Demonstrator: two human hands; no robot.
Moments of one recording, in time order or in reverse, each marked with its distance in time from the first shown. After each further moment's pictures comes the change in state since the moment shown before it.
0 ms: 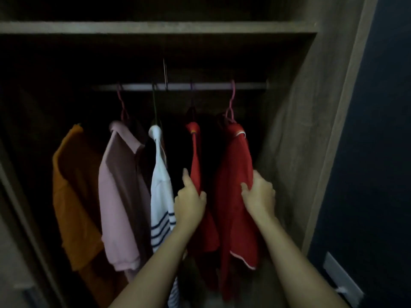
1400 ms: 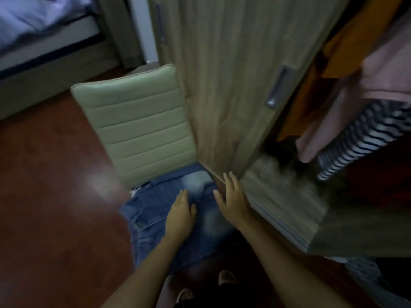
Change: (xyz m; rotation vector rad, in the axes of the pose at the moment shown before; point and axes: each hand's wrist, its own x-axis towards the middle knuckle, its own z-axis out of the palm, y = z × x) left_hand -0.494 -0.422 -0.206 0.164 -0.098 -0.914; right_hand -0.580 -0.042 0.220 0.000 -1.158 -0.607
